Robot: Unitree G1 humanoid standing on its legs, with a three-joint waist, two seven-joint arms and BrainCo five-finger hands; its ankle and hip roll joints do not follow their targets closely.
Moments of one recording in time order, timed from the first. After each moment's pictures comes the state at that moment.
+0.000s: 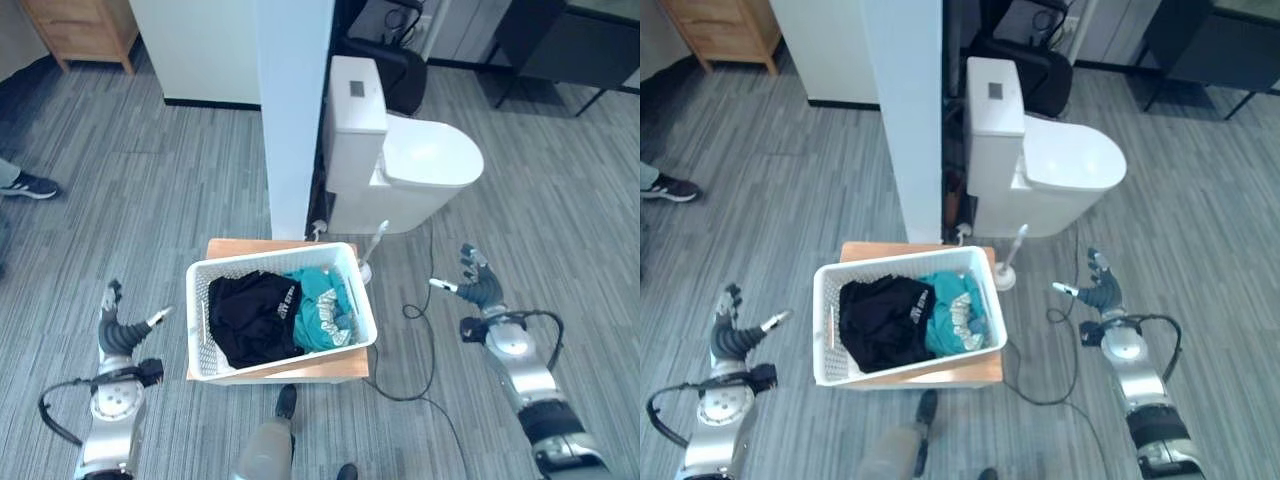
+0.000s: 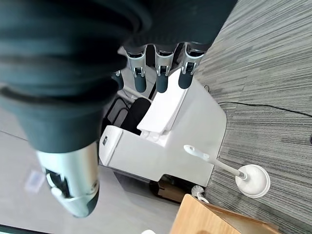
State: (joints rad) left arm 0.02 0.50 0.23 0.16 -0.07 -0.13 0.27; right arm -0.37 -0.51 0.10 0.49 0.18 -0.07 -0.16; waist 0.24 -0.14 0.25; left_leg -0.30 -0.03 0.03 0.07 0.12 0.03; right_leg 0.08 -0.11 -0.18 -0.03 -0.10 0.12
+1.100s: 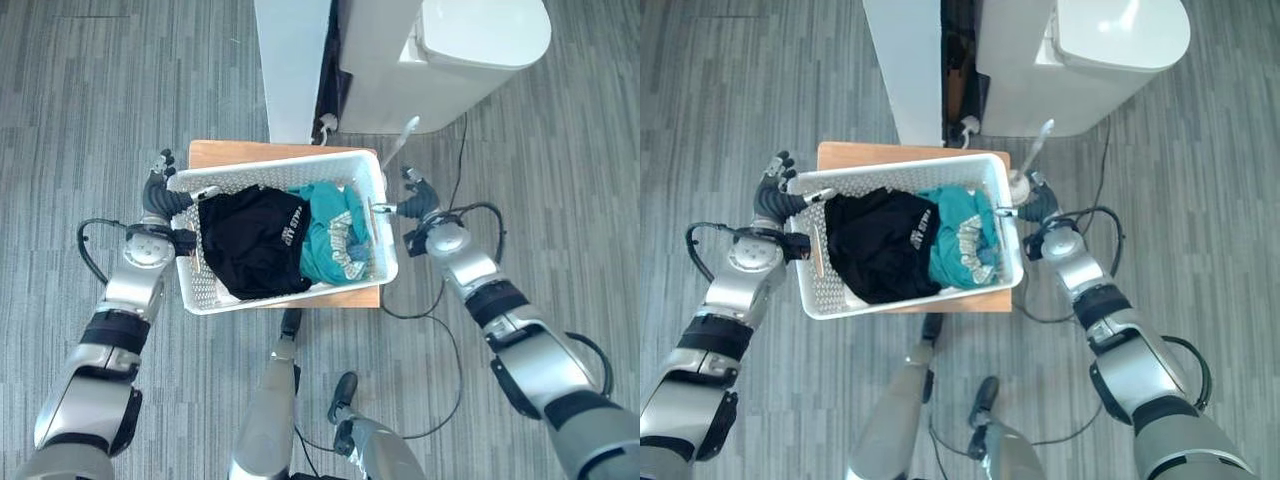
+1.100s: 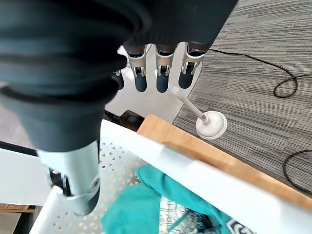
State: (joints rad) left arm -0.72 0.64 -0.20 0.57 -0.34 0.06 0.27; right arm -0.94 -0.42 0.48 0.78 0.26 0.09 -0.20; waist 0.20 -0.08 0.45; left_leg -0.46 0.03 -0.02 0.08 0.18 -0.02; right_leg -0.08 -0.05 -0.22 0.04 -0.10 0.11
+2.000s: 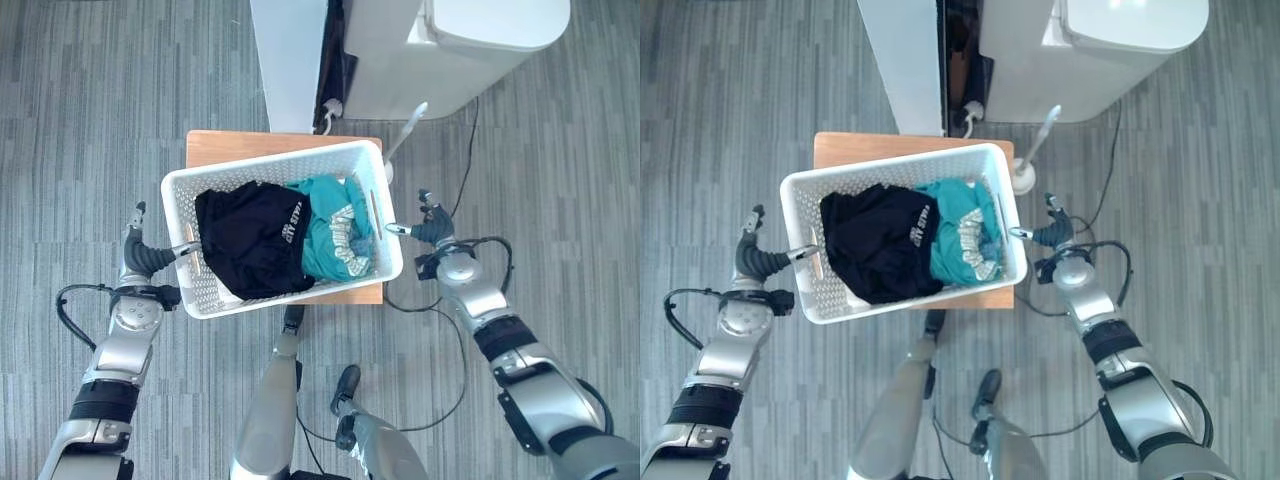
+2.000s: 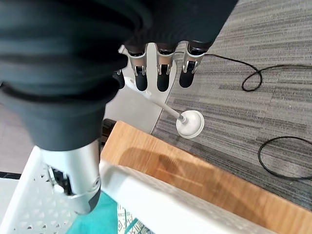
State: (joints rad) left arm -0.39 0.58 -0.03 0.36 0.02 0.08 0.31; right arm -0.74 -0.42 0.33 0.64 0.22 0.08 -0.24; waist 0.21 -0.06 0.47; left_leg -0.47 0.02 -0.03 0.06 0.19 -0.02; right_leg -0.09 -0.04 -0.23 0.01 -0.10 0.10
